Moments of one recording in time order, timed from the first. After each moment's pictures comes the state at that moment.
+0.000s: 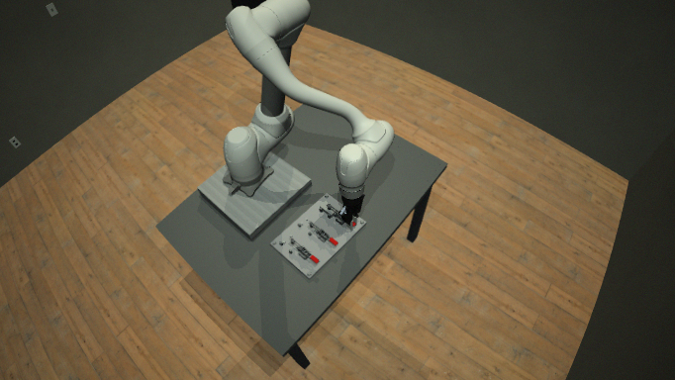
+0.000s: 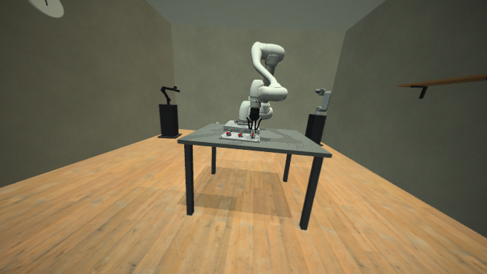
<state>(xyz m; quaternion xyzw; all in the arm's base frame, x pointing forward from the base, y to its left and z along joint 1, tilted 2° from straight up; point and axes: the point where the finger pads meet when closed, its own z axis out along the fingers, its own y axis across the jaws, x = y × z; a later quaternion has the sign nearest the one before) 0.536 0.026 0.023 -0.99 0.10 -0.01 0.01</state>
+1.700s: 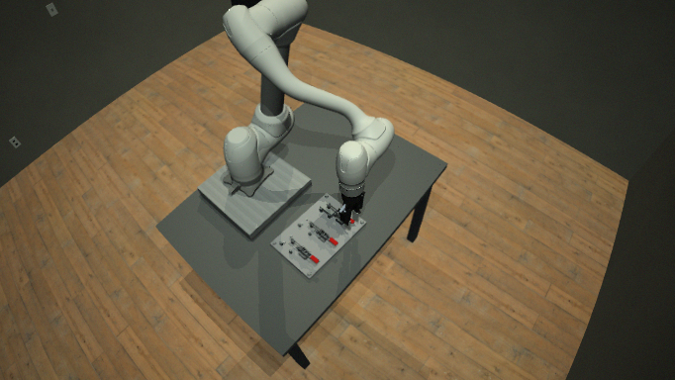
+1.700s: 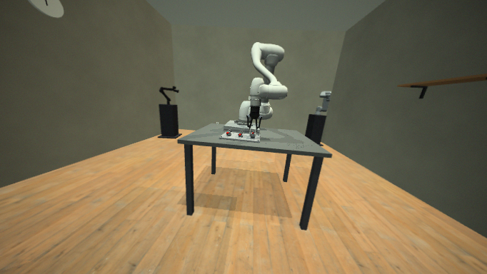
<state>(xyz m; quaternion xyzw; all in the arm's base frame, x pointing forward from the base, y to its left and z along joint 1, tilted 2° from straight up) 0.535 0.026 0.036 -0.99 0.10 -0.01 0.01</state>
